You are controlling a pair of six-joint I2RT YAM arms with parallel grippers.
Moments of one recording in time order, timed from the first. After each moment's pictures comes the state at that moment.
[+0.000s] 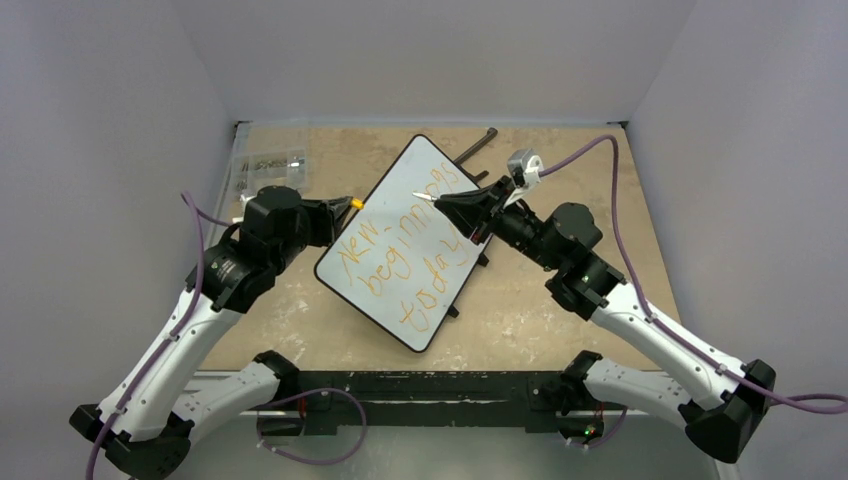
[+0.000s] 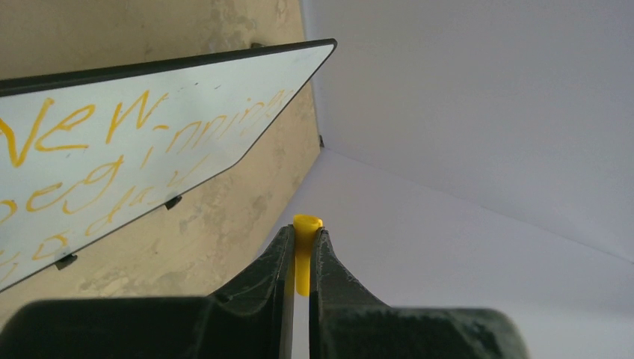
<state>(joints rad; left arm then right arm) -0.56 0.91 1.17 -0.76 -0.30 -1.77 0.75 0.96 0.91 0.24 -0.17 0.32</state>
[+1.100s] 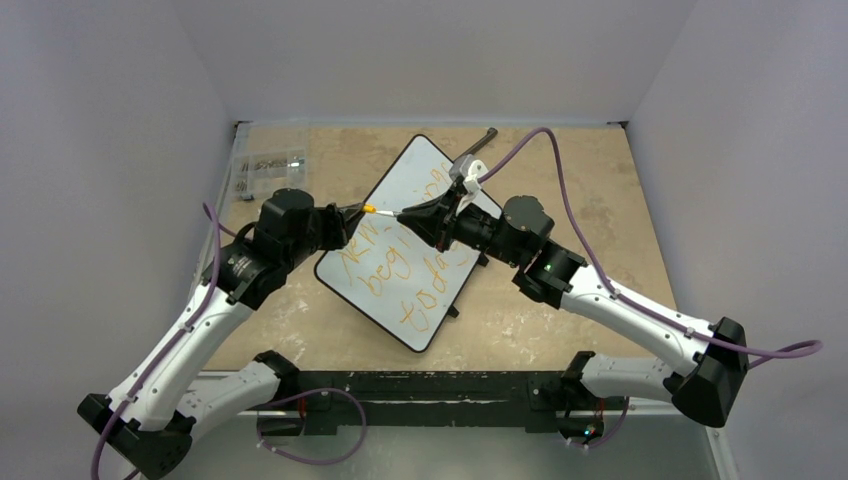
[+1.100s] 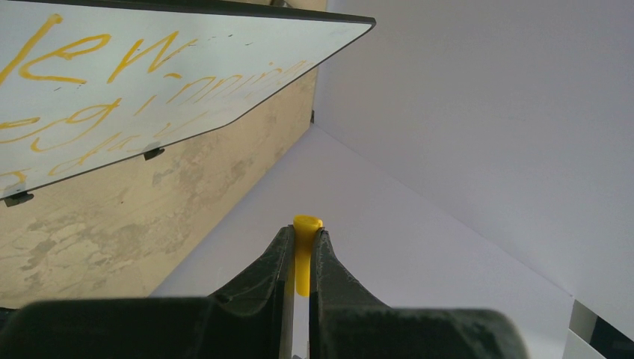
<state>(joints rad) -0.56 0.93 1.09 -0.71 -0.19 -2.00 0.89 1.16 0.99 0.26 -0.20 0.19</state>
